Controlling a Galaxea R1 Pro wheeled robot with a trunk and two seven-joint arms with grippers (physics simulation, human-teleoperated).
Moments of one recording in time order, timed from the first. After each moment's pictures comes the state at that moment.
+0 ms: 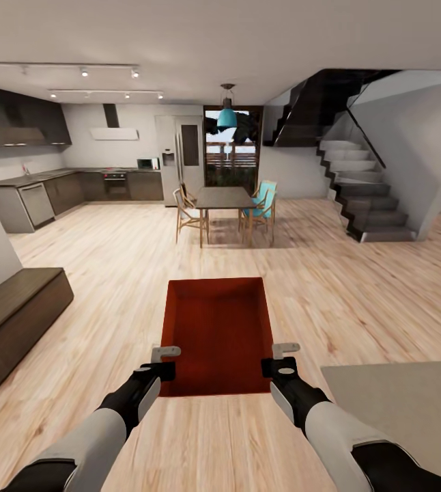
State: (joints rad) left arm -0.76 -0.11 0.04 -0.36 0.00 0.21 0.13; right arm -0.81 0.14 0.07 -0.22 0.05 0.05 -0.26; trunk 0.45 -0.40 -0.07
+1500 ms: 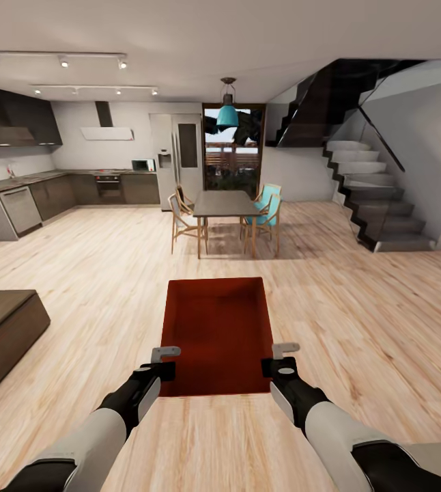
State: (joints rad) left arm -0.76 -0.11 0.04 -0.36 0.00 0.21 0.13; right arm -0.81 0.14 0.07 -0.22 0.05 0.05 -0.26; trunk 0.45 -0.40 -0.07
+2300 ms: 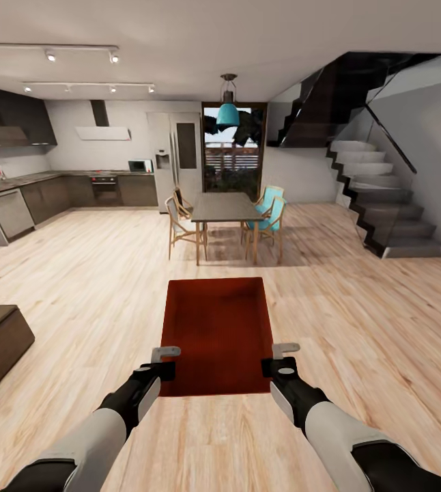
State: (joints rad) left arm -0.76 -0.11 0.04 -0.36 0.00 0.21 0.13; right arm -0.81 0.14 0.07 -0.22 0.05 0.05 -0.26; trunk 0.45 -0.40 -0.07
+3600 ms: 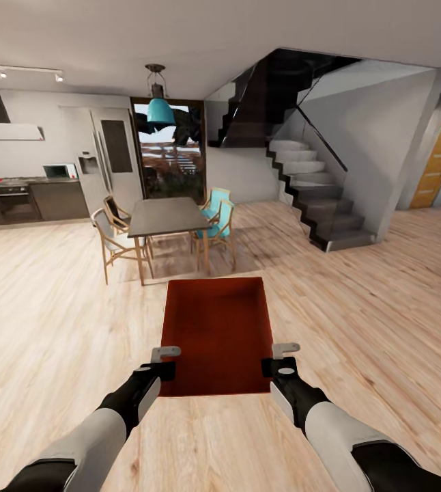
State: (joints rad) left arm -0.76 -0.11 0.04 -0.36 0.00 0.21 0.13; right arm -0.81 0.14 0.07 -0.22 0.05 0.05 -0.26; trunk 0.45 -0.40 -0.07
